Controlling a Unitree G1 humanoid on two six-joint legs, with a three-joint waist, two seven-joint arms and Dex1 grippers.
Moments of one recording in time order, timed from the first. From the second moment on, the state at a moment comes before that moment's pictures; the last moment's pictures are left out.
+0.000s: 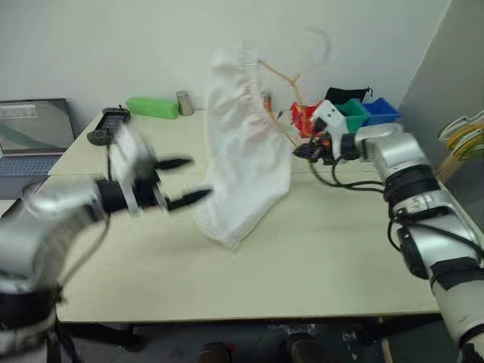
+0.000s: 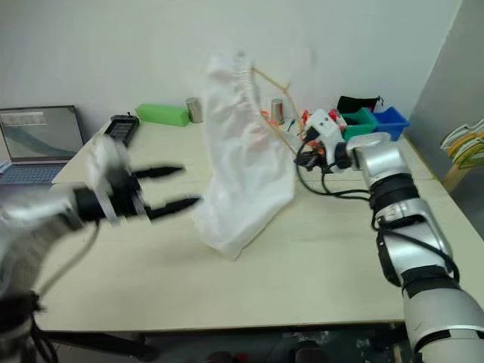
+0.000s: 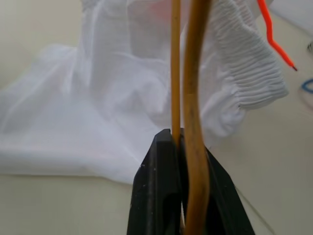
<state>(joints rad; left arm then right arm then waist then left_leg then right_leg) -0.64 0.94 0.23 -0.23 -0.73 0.75 -0.92 -1.14 -0.44 0.26 0.75 0.00 0.31 0.88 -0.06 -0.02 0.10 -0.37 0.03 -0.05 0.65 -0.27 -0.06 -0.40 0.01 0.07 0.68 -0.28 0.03</state>
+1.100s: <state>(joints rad) -1.39 0.70 -0.23 1.08 0.08 -0.34 -1.36 -0.86 -0.42 0.40 0.22 -0.48 0.29 0.62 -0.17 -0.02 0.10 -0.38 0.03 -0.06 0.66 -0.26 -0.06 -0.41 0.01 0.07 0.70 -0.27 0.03</state>
